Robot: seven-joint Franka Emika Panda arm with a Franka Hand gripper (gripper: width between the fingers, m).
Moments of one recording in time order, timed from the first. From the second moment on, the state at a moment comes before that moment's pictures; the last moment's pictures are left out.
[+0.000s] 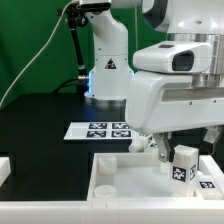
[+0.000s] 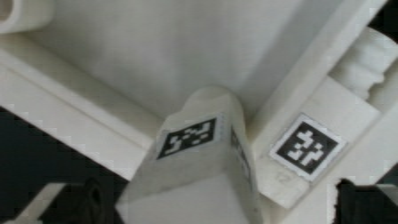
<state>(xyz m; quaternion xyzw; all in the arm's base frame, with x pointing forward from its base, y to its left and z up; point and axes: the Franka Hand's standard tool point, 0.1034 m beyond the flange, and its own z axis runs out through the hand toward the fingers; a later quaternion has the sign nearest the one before) 0.654 0.118 0.083 0.95 0.31 0.04 0.05</state>
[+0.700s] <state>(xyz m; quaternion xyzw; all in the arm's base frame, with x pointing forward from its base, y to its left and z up) 0.654 0.113 0.083 0.94 0.32 0.04 0.05</state>
